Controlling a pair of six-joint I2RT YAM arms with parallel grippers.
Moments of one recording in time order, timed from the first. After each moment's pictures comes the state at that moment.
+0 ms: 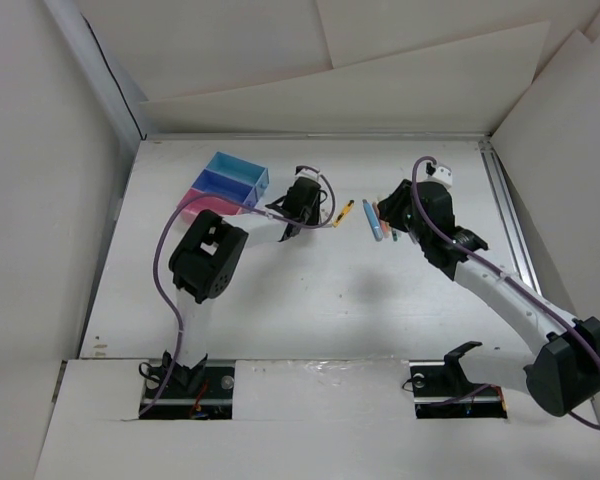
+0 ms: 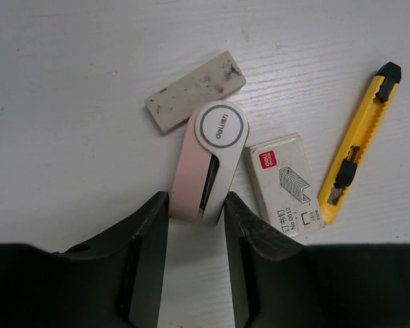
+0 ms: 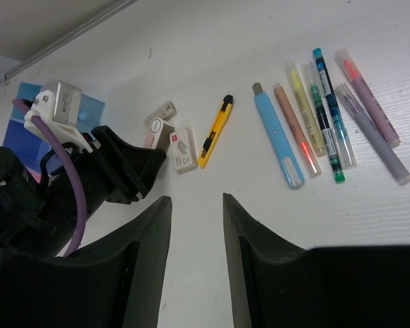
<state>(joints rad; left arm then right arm) -0.63 2.06 1.32 0.04 -0.26 -0.36 0.45 1.18 0.90 -0.15 0.26 0.69</state>
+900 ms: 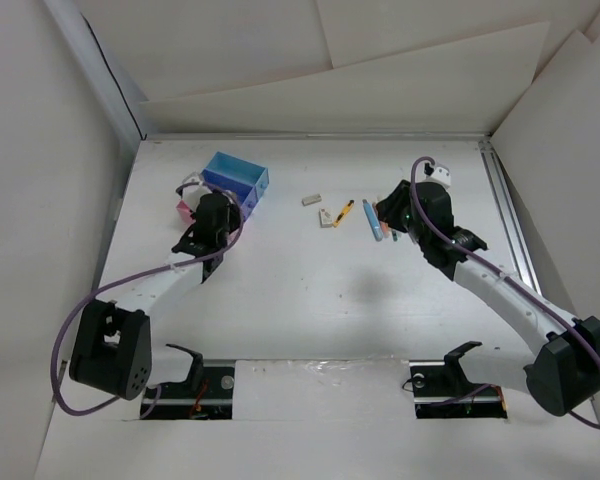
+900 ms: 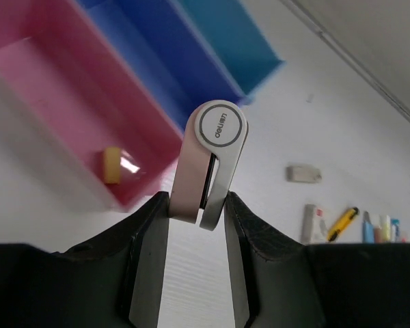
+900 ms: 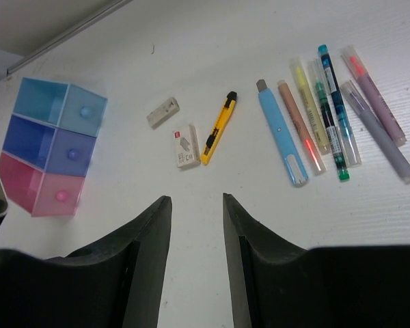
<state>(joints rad) -0.37 1.28 0.73 0.10 -0.39 -0.75 0.46 1.19 0.90 -0.15 0.26 0.69</state>
